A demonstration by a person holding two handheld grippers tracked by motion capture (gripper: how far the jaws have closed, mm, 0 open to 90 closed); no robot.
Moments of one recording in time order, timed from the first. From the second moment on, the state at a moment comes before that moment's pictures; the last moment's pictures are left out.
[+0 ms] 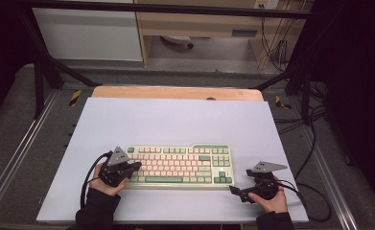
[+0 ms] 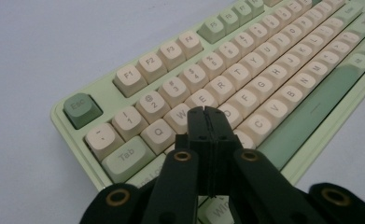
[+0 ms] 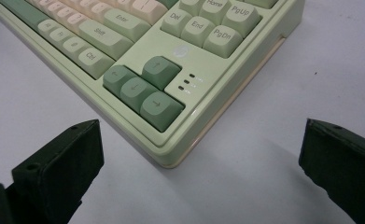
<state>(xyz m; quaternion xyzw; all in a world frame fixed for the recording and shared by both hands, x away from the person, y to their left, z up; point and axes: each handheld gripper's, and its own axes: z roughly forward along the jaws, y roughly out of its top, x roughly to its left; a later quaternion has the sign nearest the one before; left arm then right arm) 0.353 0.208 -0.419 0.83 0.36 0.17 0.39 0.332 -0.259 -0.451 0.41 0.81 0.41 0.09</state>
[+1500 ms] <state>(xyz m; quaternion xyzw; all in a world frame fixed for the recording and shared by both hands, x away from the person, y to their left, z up) 0.349 0.211 -0.421 0.83 0.36 0.16 0.40 0.326 -0.223 -0.417 0.35 0.82 0.45 0.10</state>
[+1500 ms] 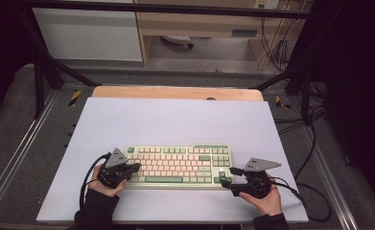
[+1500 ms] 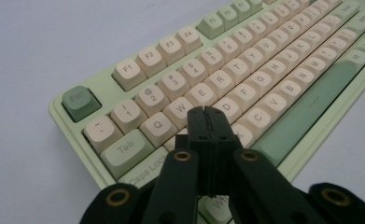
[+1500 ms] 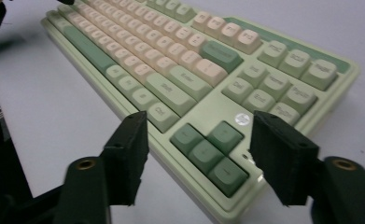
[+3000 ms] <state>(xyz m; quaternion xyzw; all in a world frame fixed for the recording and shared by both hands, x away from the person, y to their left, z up) 0.350 0.211 -0.422 0.83 0.35 0.16 0.40 0.368 -0.098 -0.405 0.34 0.82 0.45 0.09</state>
